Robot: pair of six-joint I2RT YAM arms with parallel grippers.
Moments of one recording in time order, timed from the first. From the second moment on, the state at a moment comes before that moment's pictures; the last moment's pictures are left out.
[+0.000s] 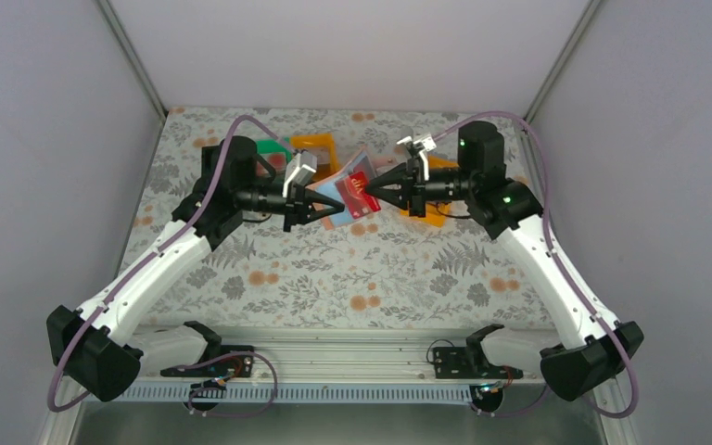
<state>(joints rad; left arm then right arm) -0.52 1.17 1.10 -0.22 1.05 -0.06 0.45 1.20 1.30 -0.47 -1.05 0.09</state>
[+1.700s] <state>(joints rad) -0.43 1.86 1.04 -0.62 0.88 0.26 0.31 1.26 1.41 -0.83 -0.64 0.02</state>
